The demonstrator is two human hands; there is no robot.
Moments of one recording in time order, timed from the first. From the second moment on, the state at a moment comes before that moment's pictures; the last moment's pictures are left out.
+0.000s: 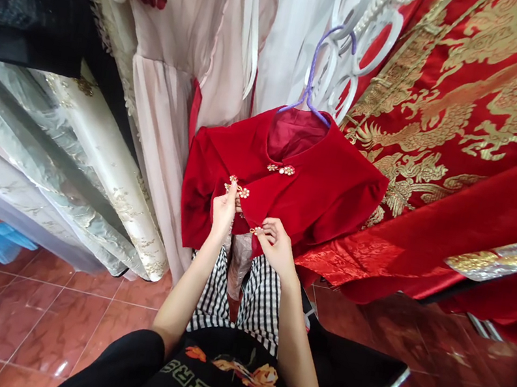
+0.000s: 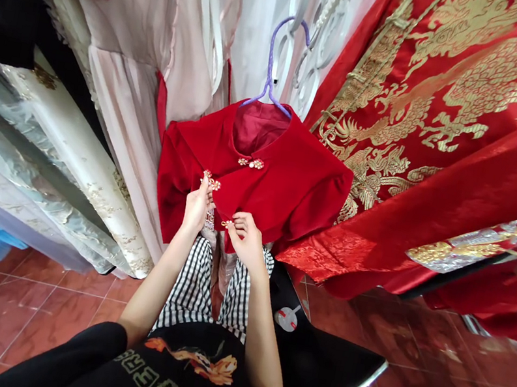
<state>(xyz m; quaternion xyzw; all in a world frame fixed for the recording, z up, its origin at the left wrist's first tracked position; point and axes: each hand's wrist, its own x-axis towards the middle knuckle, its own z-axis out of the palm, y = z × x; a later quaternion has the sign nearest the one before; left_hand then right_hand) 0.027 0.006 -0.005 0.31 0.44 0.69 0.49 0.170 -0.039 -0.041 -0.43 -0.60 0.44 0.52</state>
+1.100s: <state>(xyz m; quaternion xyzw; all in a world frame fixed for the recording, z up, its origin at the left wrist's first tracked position) 0.040 0.056 0.072 0.81 0.32 0.48 0.05 0.203 -0.060 -0.004 -0.41 -0.65 0.39 0.50</state>
